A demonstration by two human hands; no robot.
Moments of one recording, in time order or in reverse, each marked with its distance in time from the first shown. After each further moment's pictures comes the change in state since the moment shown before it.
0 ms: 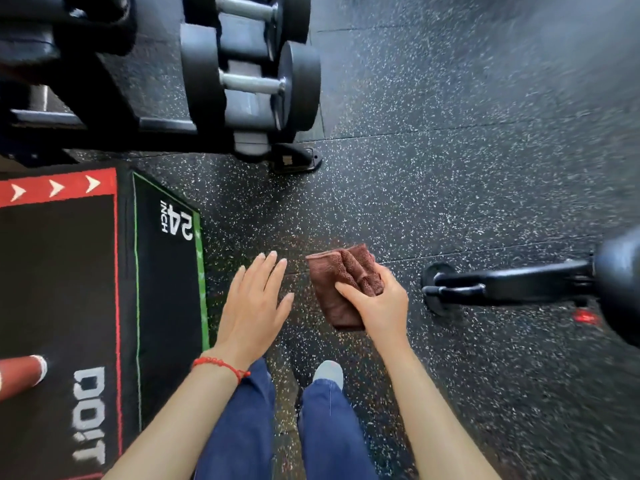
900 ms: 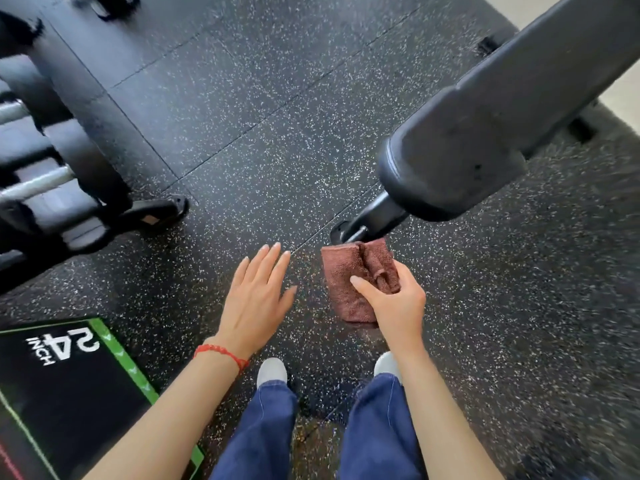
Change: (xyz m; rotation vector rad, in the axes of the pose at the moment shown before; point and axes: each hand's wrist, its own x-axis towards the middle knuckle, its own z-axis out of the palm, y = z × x) left_hand 0.063 0.220 0.029 0.151 -0.113 0.589; right_hand -0.052 0.084 -0.213 0.300 0.568 0.188
